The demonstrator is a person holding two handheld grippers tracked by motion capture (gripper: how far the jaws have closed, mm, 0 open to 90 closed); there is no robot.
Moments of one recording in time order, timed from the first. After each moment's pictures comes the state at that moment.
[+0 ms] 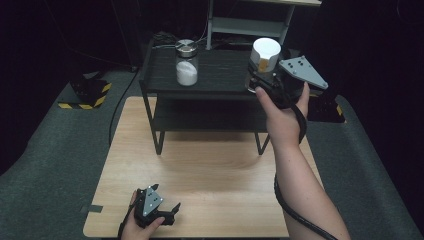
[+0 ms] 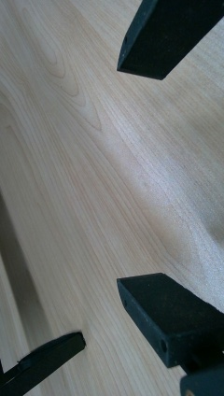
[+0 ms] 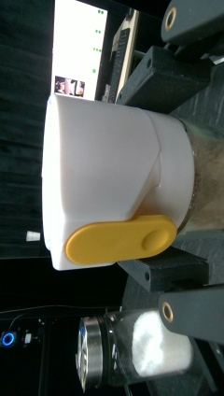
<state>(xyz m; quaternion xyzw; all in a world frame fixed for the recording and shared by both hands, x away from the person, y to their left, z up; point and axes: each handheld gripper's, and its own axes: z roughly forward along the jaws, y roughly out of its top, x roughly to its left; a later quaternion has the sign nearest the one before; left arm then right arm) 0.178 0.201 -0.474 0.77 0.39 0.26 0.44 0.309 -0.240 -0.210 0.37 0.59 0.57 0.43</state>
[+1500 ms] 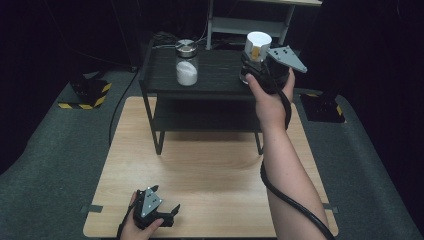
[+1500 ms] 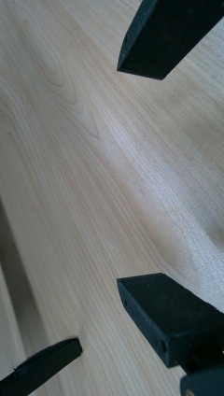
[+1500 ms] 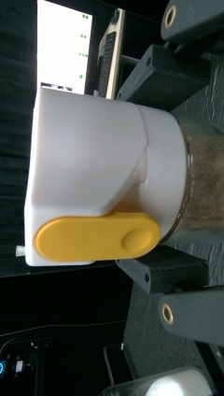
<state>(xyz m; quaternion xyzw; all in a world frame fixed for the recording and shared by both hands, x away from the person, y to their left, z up) 0.177 0.205 -0.474 0.77 0.39 0.25 0.44 0.364 -0.222 -0.224 0.40 0.58 0.57 0.43</state>
